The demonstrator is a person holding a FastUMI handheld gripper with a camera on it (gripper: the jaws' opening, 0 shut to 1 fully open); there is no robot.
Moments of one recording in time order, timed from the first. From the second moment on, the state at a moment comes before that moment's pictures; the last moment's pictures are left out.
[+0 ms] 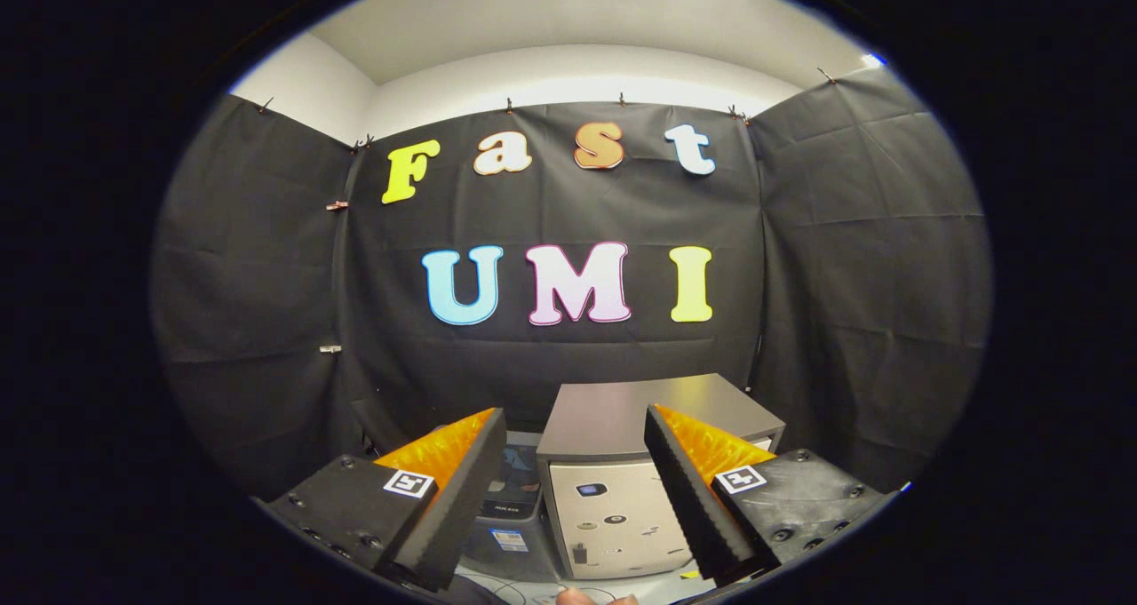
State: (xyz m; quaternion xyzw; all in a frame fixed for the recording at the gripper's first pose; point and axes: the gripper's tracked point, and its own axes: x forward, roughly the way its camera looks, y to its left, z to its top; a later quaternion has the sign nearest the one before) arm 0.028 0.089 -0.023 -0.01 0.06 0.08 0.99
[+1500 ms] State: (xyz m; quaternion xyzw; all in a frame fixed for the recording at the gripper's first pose) arm -0.008 0.087 -0.010 -0.03 0.04 0.06 1.00
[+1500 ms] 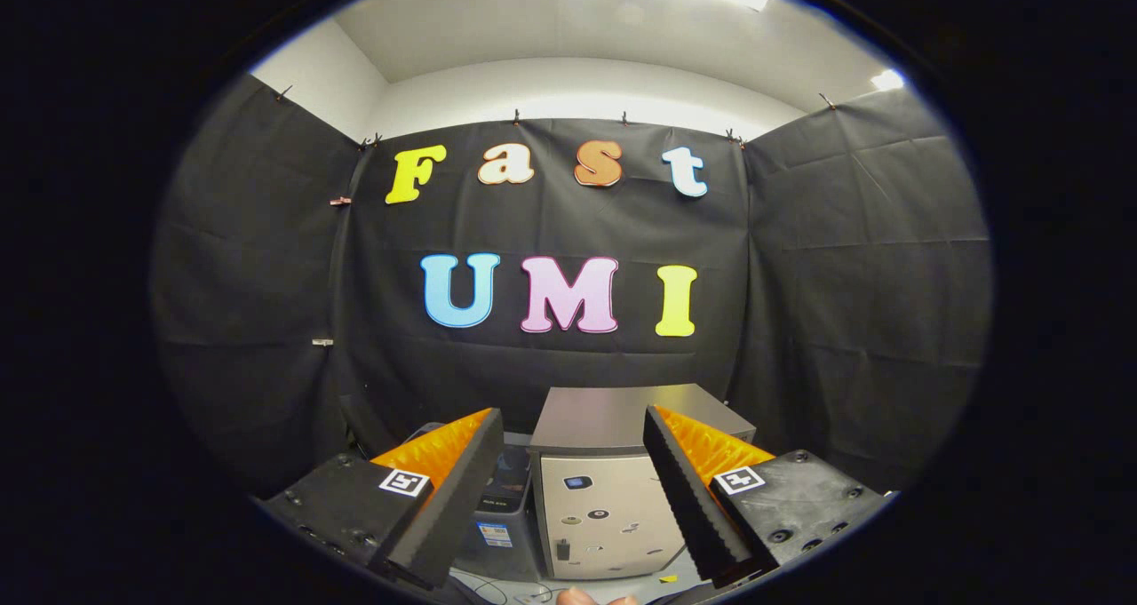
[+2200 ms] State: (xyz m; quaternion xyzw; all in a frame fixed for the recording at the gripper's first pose) arm -0.005 0.087 -0.015 -0.04 0.04 0.05 1.00
